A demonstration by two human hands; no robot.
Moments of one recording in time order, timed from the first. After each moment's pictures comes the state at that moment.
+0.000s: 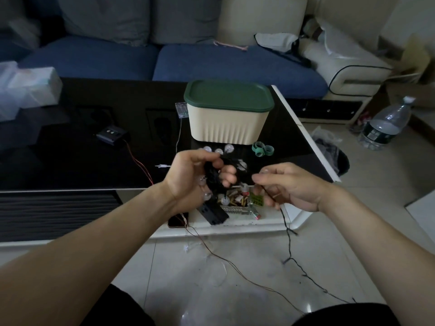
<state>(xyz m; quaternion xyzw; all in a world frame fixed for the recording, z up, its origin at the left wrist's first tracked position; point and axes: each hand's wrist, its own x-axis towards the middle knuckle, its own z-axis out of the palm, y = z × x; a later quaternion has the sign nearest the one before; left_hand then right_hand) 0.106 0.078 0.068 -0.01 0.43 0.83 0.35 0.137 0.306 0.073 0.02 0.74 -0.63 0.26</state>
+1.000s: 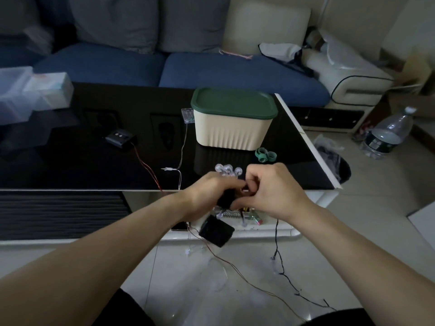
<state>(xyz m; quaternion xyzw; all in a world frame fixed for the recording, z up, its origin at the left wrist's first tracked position) 0.119 0.091 0.057 0.10 0.65 0.68 0.31 0.146 0.259 0.071 -0.17 0.93 -0.31 -0.08</state>
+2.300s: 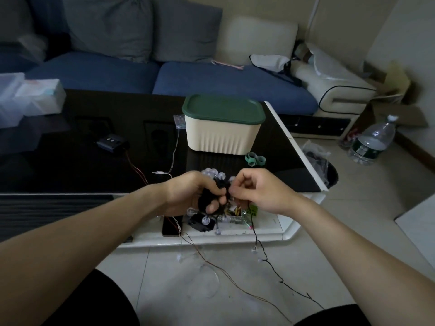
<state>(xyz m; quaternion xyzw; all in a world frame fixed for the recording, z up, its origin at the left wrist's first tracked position) 0.104 0.071 0.057 0.13 0.65 0.61 0.44 0.138 0.280 0.061 -0.10 0.87 -0.48 0.10</state>
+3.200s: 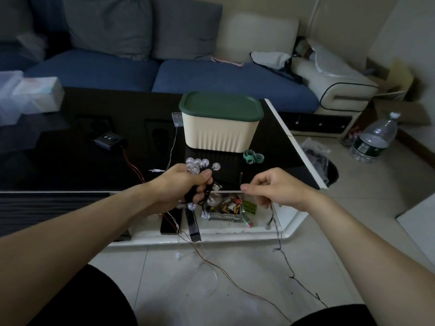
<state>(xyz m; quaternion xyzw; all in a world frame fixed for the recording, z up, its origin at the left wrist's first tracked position) 0.107 0.068 0.052 0.10 0.70 0.66 0.26 0.136 0.315 0.067 -0.03 0.87 -0.46 0.17</state>
